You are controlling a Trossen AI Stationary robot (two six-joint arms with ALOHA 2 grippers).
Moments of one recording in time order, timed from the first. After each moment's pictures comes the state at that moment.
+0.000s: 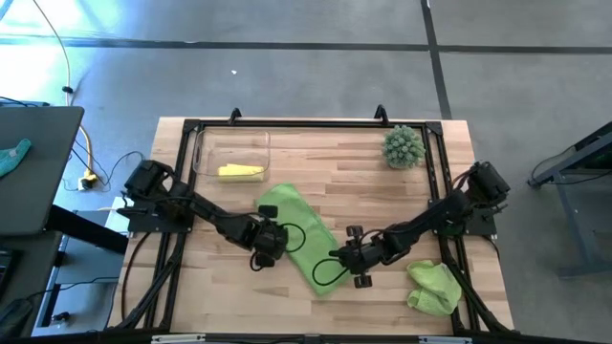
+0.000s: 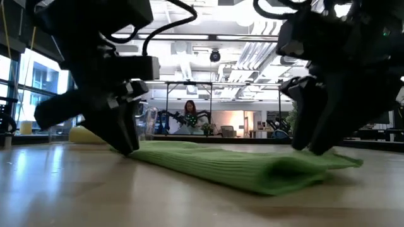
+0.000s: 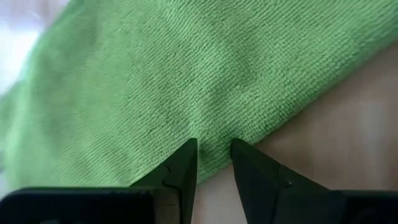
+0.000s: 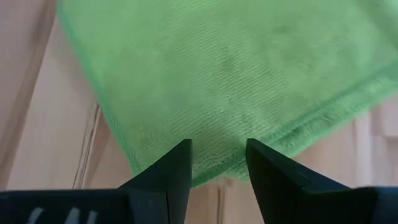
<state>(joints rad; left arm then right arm) -0.24 1.81 0.90 -0.41 -0.41 -0.18 0.49 1.74 0.88 -0.18 0.20 0.29</state>
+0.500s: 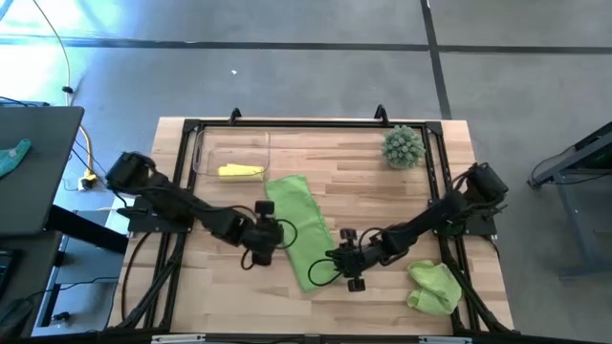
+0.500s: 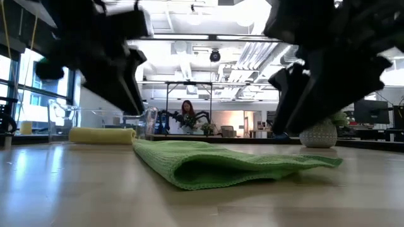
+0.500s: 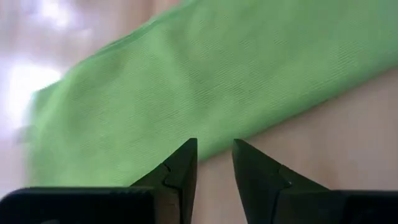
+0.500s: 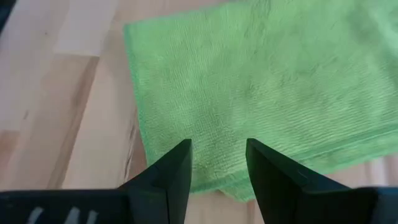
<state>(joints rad) -0.29 1.59 0.89 -0.39 -0.42 -0.19 0.49 1.74 0.91 -0.07 0.19 0.29</state>
